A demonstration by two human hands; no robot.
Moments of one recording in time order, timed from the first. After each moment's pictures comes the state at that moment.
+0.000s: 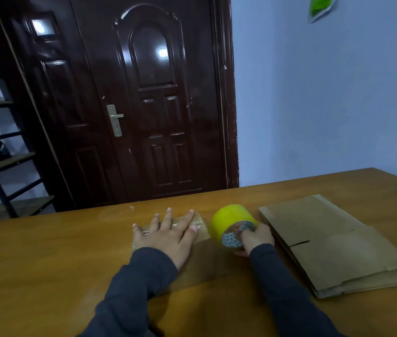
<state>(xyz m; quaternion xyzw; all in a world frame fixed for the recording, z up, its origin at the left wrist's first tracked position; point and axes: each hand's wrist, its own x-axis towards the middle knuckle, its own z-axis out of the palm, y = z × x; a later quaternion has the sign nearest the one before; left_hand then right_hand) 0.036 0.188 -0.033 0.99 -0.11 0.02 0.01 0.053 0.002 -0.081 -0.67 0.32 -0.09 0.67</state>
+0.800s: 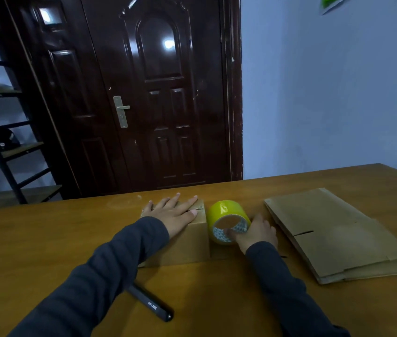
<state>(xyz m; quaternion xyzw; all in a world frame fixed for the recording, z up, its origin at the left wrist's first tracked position) 0.075 0.212 -0.025 0.99 -0.16 -0.05 0.02 0.039 0.008 -0.099 -0.90 0.24 -0.09 0.35</state>
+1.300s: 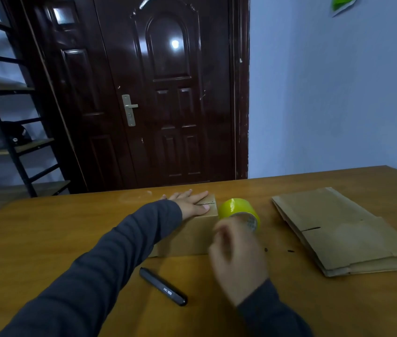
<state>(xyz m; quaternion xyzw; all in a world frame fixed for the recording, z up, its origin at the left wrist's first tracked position) 0.085 0.211 -0.007 0.98 -0.16 -0.13 0.06 -0.065 0.087 -0.064 -0.88 -0.07 -0.30 0.37</state>
